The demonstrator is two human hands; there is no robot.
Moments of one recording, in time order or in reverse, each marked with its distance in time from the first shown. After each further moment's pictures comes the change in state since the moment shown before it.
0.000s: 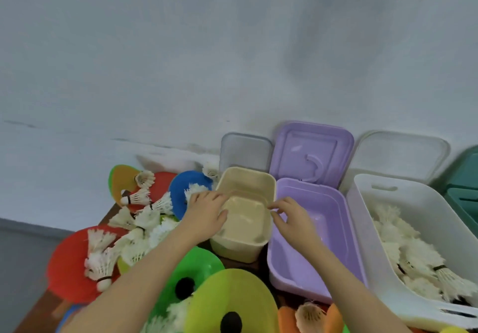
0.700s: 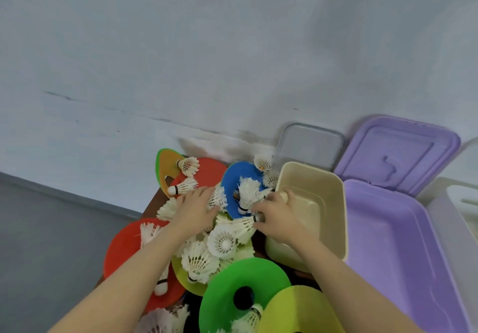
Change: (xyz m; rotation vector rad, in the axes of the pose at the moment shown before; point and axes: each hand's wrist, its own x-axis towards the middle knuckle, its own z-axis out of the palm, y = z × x) left_hand -0.014 -0.185 0.020 -0.103 -0.101 -0.341; right_hand 0.085 -0.090 0.153 -0.434 -0.426 -0.137
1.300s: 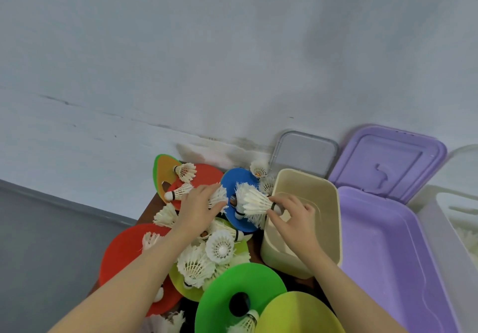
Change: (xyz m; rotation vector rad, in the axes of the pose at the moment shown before) left_hand 0.013 0.005 0.005 -0.276 0.295 0.131; right_hand -0.027 0.018 -0.001 0.486 0.569 0.132
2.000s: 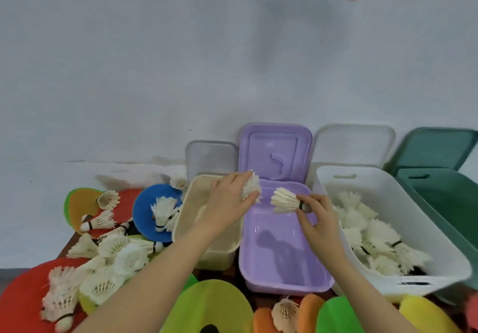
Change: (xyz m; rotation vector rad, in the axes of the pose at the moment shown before) left_hand -0.015 0.278 0.068 -0.046 -0.061 0.404; right_hand -0.084 0.115 -0.210 0.007 0.414 0.009
